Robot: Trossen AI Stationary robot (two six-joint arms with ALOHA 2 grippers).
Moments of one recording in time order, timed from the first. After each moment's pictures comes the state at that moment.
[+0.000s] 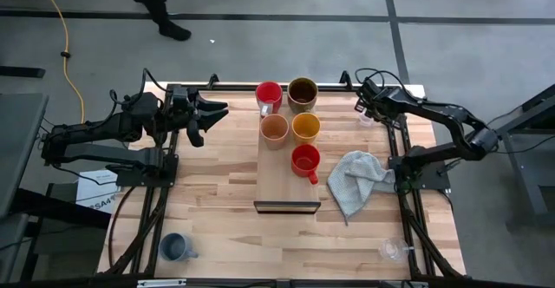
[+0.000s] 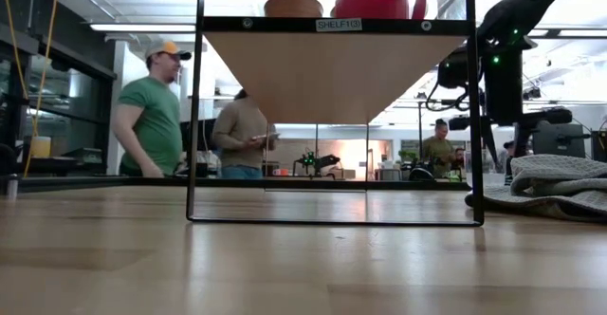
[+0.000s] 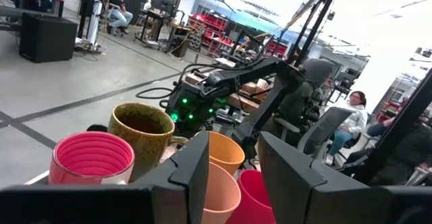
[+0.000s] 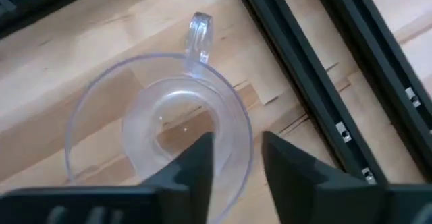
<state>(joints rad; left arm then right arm) 0.25 0.72 0.82 -0.05 -0.12 -0.36 -0.87 1.30 0.74 -0.83 0.35 1.17</state>
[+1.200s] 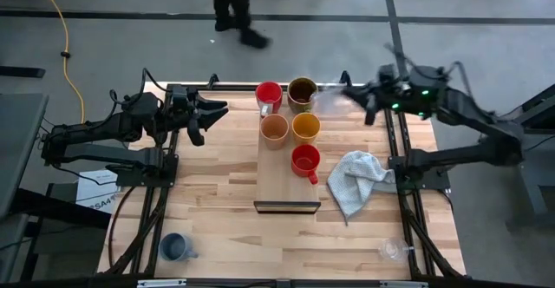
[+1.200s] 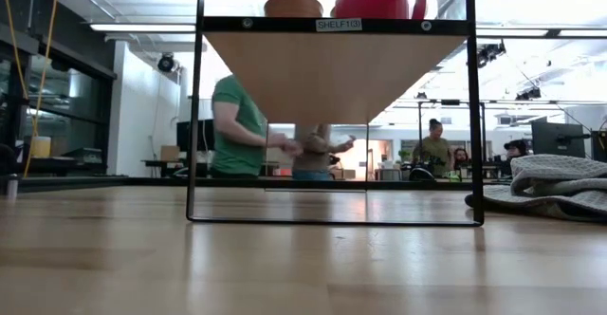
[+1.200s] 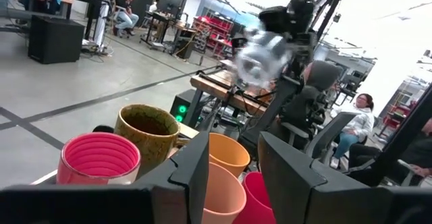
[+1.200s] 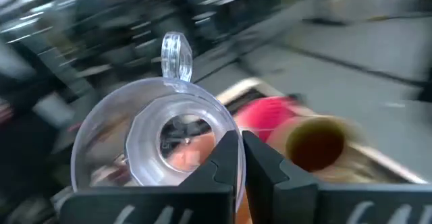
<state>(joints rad) 0.25 0.72 0.82 -0.05 -0.15 -0.36 -0.26 0.91 1.25 -0.53 0.07 0.40</state>
